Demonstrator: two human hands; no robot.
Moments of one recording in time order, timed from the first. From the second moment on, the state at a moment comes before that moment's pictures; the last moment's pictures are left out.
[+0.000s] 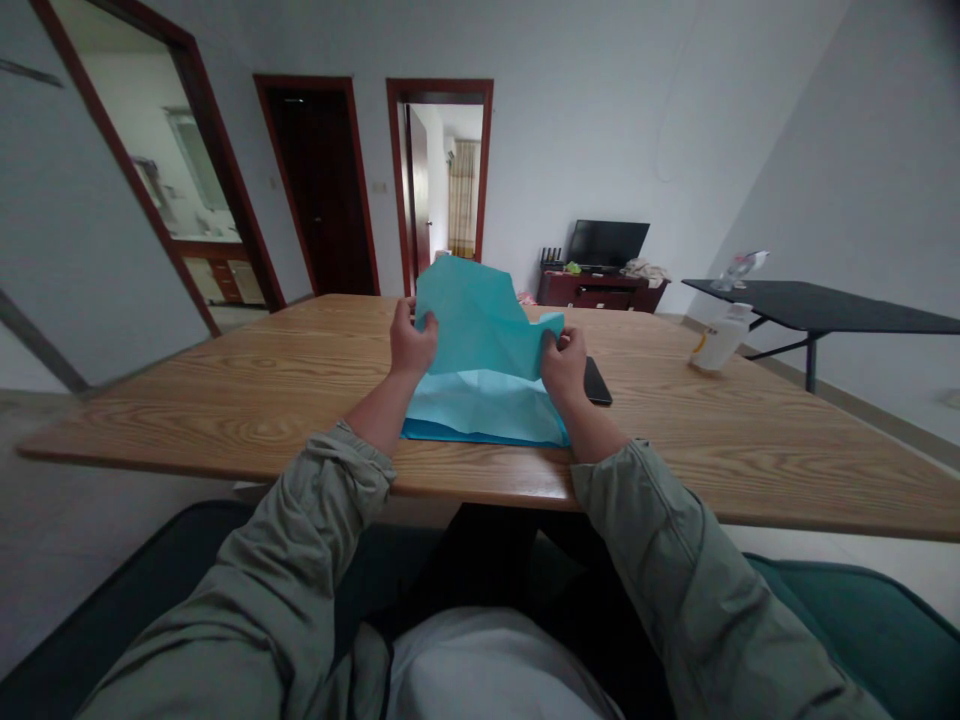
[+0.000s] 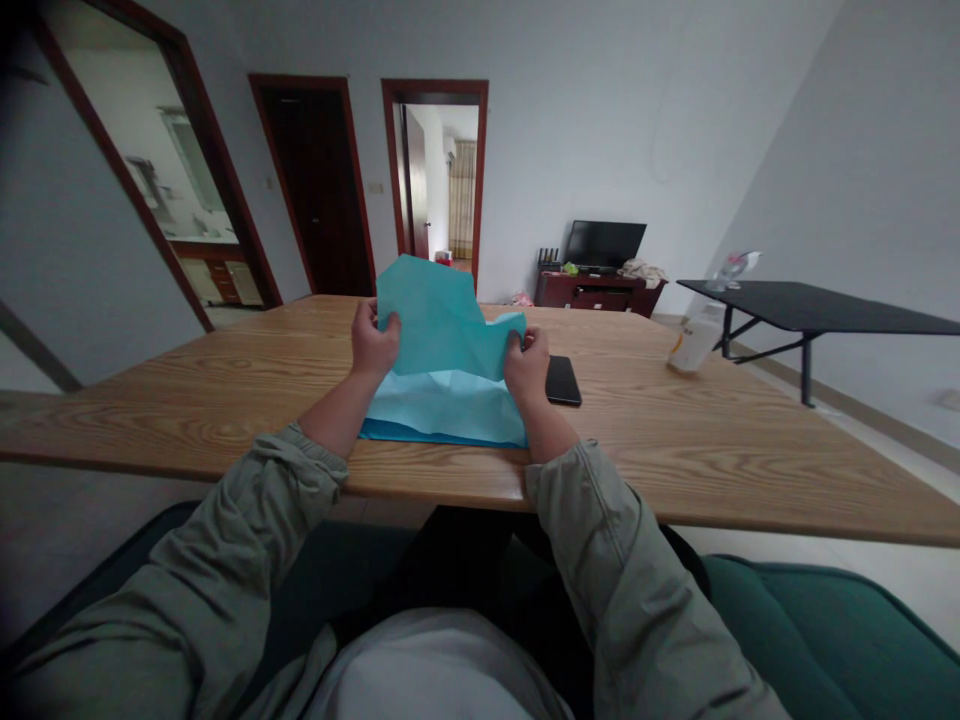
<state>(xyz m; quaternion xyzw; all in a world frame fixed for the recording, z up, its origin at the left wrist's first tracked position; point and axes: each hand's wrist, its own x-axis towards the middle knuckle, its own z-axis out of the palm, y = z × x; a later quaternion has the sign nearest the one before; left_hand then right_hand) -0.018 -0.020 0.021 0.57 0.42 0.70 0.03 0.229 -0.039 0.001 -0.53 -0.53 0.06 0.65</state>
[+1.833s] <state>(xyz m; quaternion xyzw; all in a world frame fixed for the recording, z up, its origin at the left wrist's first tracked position) -0.115 -0.053 0.011 0.66 0.53 0.26 0.48 0.260 -0.073 -0.001 -0.69 -0.71 0.13 0.12</state>
